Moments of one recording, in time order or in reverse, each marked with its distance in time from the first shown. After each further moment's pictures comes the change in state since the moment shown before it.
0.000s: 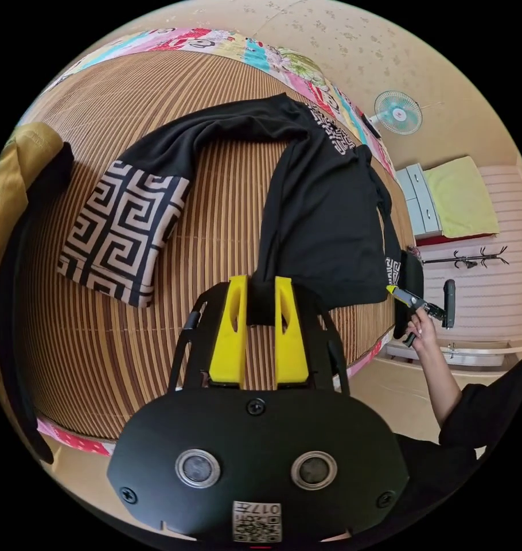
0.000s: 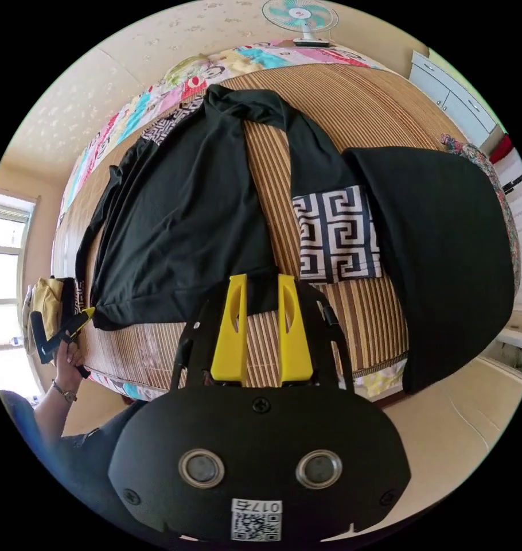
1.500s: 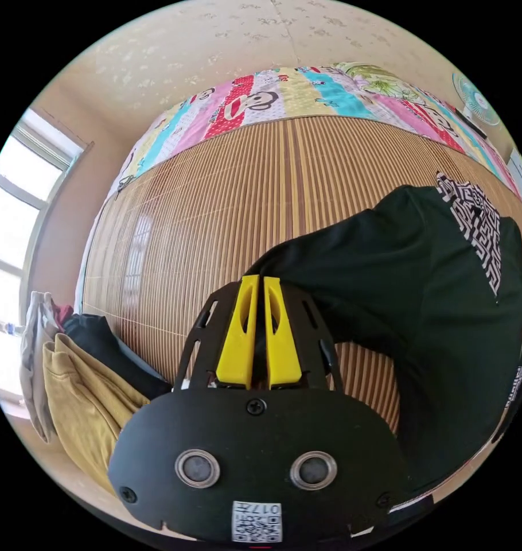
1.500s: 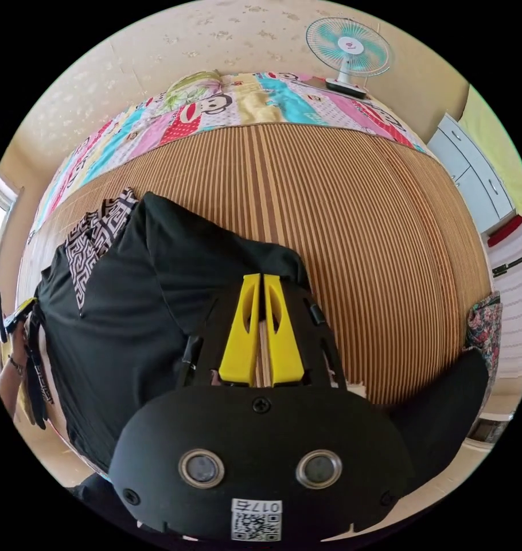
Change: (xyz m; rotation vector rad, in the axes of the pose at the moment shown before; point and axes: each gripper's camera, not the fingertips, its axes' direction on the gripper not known) left arm 0.022 -0.174 0.005 0.219 -0.730 -0.044; right arm -0.009 -0.222 -0.063 0.321 0.161 -0.154
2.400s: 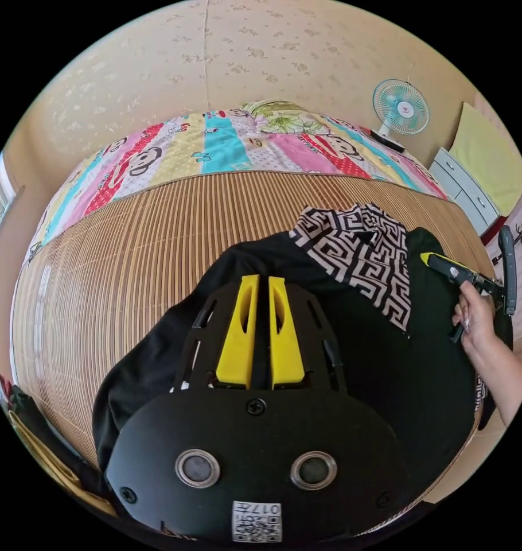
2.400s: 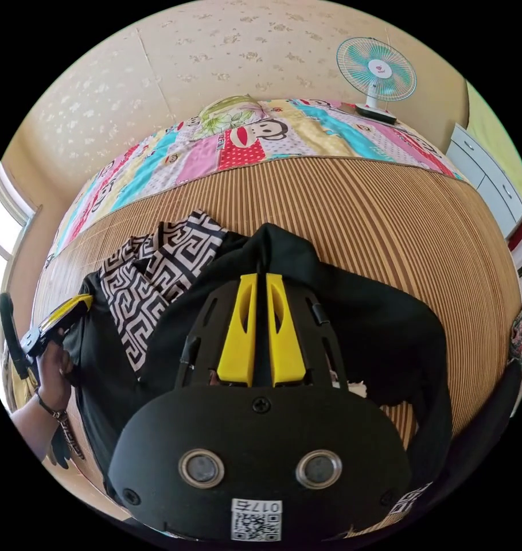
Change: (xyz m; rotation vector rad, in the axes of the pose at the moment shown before) left arm 0.132 -0.074 0.012 0.174 0.395 0.052; right arm -0.130 -0.058 0.046 0.134 -0.178 0.068
